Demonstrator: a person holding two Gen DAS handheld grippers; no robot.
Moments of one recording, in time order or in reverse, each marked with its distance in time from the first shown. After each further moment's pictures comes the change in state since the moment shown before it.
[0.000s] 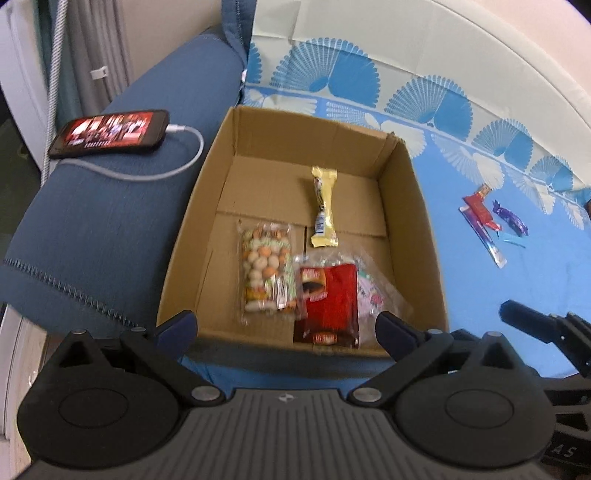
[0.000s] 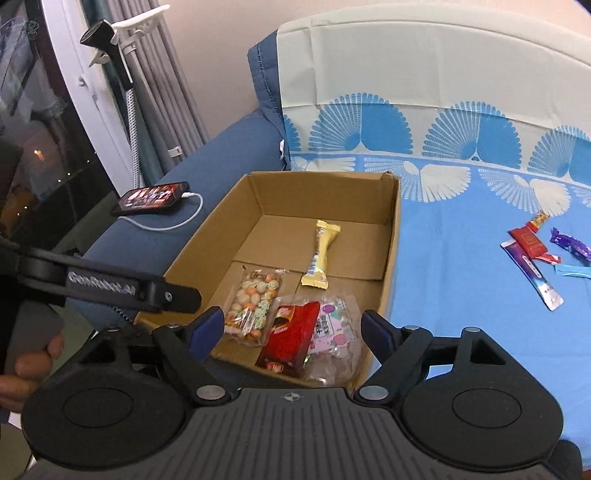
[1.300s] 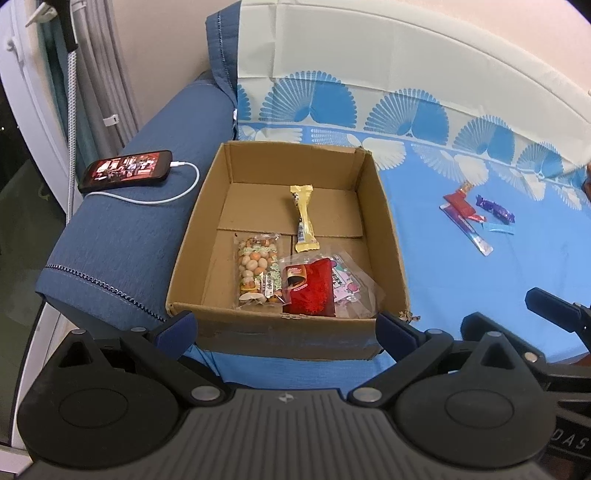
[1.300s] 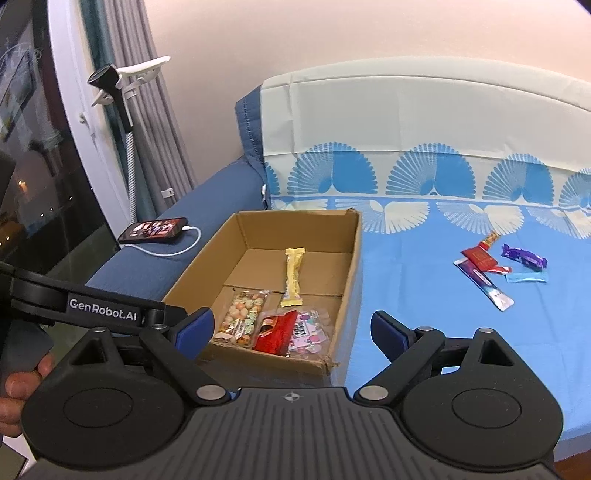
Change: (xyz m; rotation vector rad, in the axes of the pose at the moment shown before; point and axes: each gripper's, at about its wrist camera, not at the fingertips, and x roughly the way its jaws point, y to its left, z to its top) left arm -0.066 -0.053 -0.041 0.096 -0.113 0.077; right arm -0.083 -0.007 -0.037 0.035 -0.164 -0.070
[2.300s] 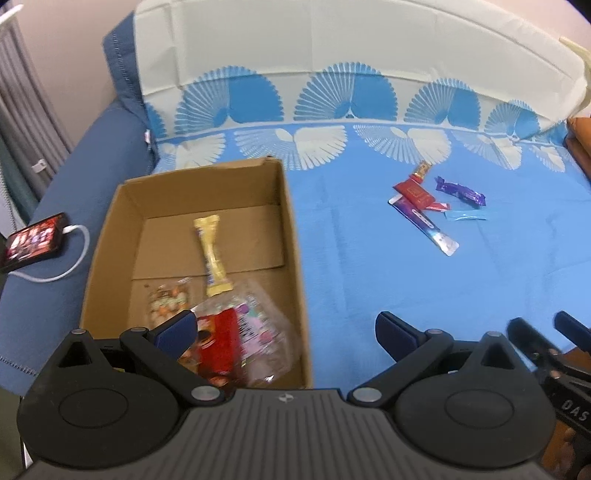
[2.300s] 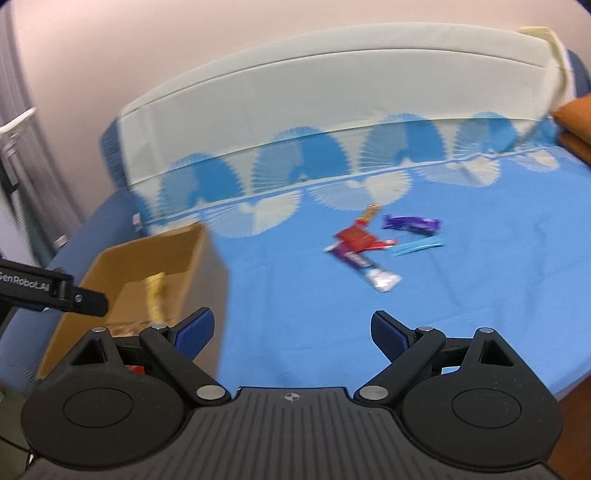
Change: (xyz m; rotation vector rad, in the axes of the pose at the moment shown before) left arm 0.069 -0.136 0.081 0.160 0.068 -0.041; right arm 0.005 -0.166 -0.003 0.240 -0.023 -0.268
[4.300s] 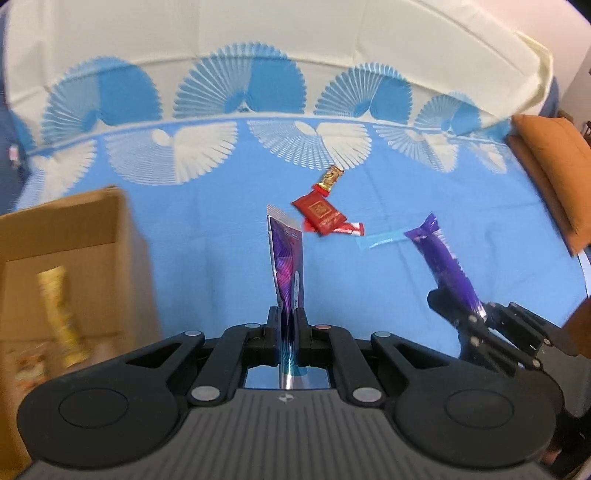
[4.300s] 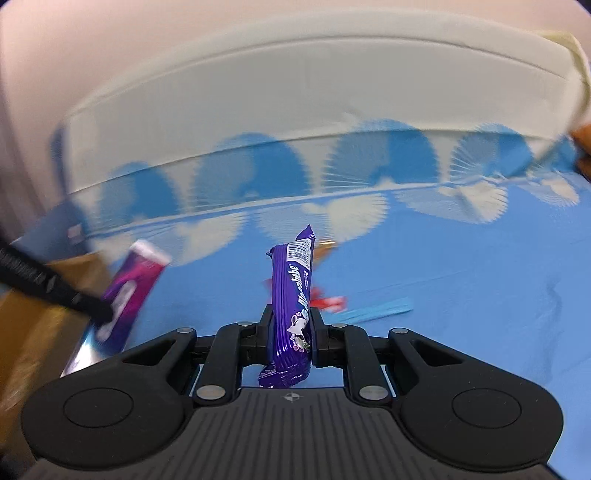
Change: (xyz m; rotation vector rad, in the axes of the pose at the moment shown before) left arm 0.077 -0.078 0.070 0.035 0.042 -0.276; right arm 0.113 -0.075 0.056 -0.137 -0.006 0.065
